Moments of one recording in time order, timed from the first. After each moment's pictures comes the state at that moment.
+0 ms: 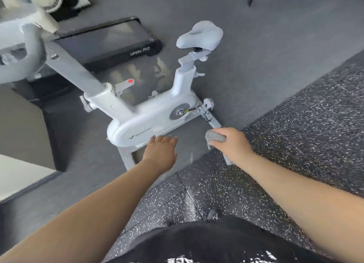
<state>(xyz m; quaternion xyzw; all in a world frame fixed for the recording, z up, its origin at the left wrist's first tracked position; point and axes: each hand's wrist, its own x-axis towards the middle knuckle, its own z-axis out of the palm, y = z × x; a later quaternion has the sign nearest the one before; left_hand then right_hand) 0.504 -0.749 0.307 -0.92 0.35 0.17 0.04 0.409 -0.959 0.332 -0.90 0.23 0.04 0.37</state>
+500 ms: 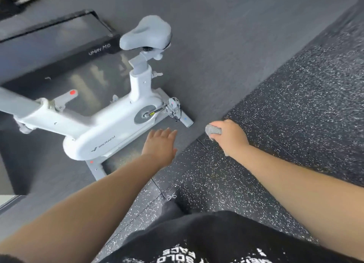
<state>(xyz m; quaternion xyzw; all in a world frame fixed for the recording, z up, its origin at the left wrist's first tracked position) 0.498 -0.939 0.294 -0.89 0.41 0.17 0.05 0.389 -1.139 0.307 -0.92 0.30 0.05 0.24</state>
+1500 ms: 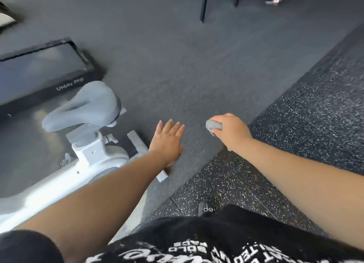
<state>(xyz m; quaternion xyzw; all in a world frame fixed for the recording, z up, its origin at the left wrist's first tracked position) 0.726 -1.345 0.290 -0.88 0.45 0.08 0.07 0.624 -1.535 0.331 -0.94 0.26 0.02 0.22</state>
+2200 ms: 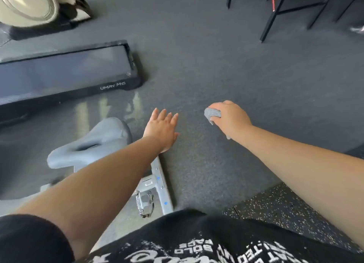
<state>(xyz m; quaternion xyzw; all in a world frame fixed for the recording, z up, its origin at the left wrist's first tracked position) 0.982 -1.421 0.314 -0.94 0.30 0.07 0.16 0.940 -1.645 0.346 -0.97 0.07 0.02 0.22</state>
